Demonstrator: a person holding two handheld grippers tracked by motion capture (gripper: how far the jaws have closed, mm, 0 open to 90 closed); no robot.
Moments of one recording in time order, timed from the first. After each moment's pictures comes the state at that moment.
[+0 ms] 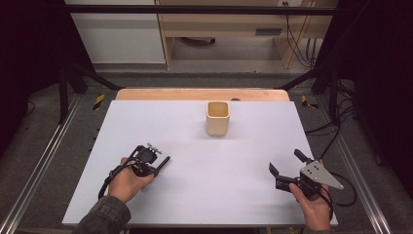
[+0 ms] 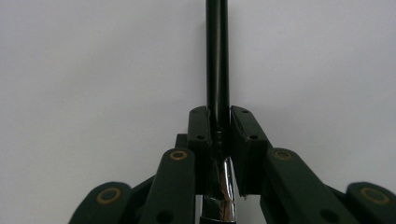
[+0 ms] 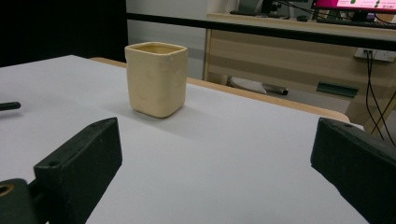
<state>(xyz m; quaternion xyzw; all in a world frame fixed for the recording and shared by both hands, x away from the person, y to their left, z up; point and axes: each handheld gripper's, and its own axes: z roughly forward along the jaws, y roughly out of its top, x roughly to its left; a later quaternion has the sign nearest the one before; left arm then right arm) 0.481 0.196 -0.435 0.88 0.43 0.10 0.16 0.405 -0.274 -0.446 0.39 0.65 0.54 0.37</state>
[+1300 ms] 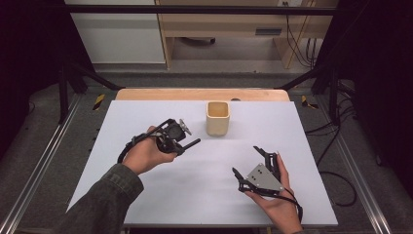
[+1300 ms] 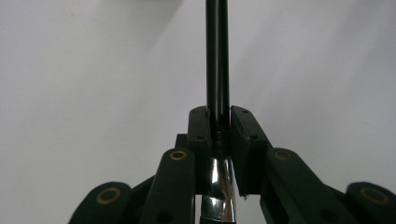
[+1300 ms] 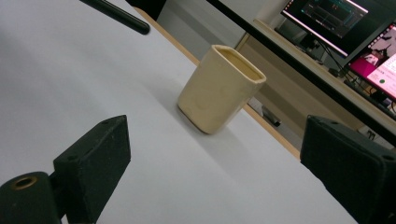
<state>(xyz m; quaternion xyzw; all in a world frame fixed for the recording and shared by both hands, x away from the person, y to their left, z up) 0.512 0.114 -0.353 0.95 0.25 0.11 0.17 0.406 -0.166 -0.431 0.21 0.76 0.42 0.45</state>
